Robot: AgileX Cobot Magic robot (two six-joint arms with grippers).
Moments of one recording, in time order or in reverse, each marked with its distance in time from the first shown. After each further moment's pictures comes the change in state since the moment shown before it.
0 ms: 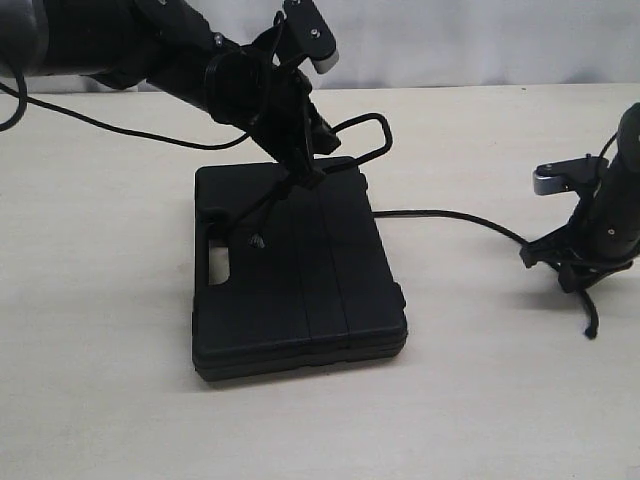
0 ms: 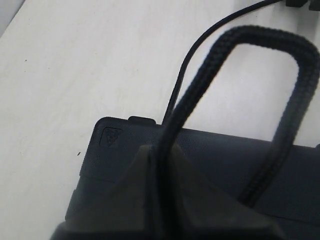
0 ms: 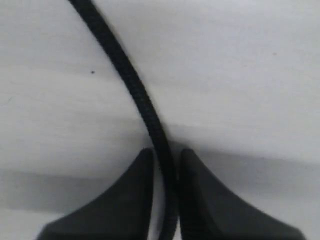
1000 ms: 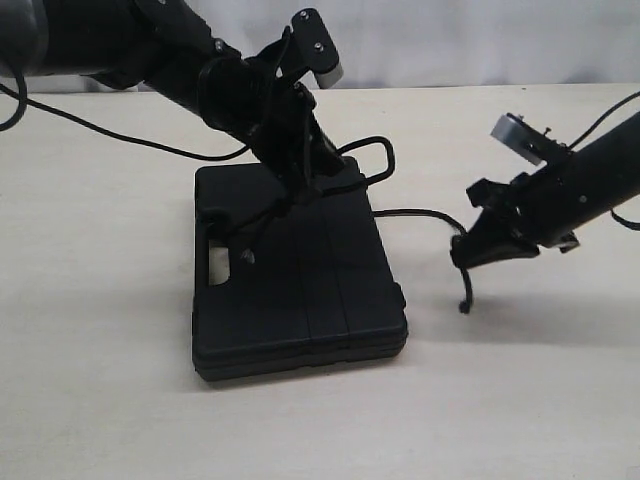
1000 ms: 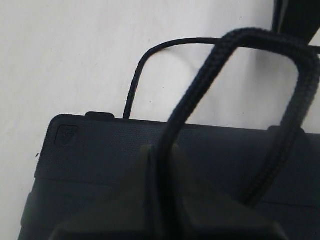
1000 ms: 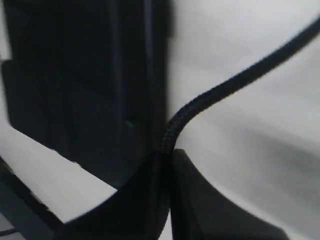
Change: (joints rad) left arm 0.000 -0.001 0.000 -0.004 0.121 0.026; right arm 0.002 -0.131 0.032 0.924 0.334 -0.598
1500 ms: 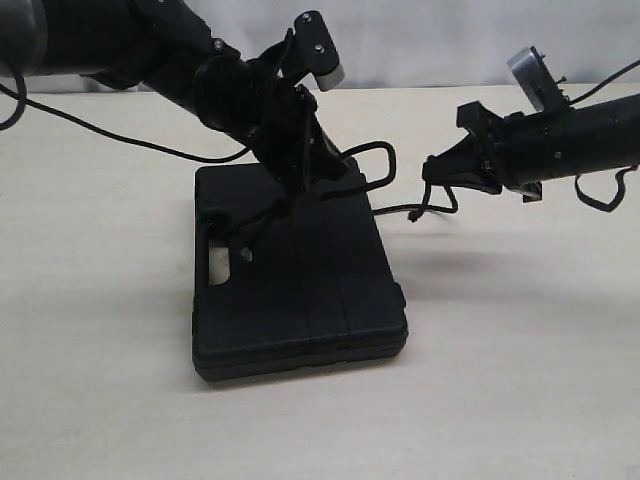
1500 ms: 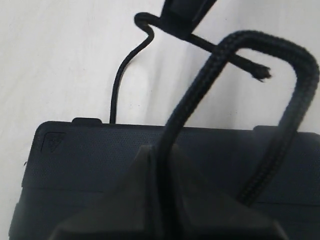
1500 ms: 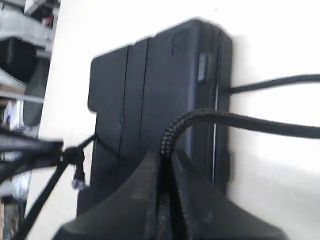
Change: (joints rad) left arm 0.000 0.000 0.000 -0.037 0.036 0.053; right arm 0.000 0.000 0.000 0.475 -0.152 -0.222
